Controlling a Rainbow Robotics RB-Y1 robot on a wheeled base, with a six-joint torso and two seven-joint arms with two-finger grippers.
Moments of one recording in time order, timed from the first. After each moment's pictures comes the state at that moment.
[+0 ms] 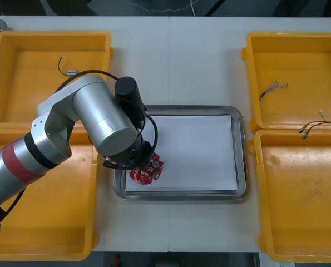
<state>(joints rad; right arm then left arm) -0.04 -0.89 -0.50 -2.52 -1.10 1.92 1.31 -0.71 0.55 -0.72 -1.82 0.68 1.65 -0.85</state>
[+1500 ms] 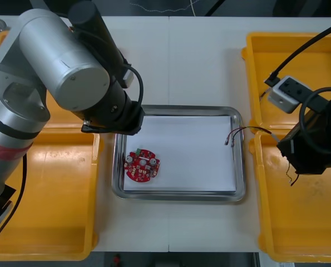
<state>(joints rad) -0.46 -0.90 0.03 -2.52 -1.15 1.92 1.32 -0.74 0.50 -0.38 -1.99 0.71 1.91 -0.85</state>
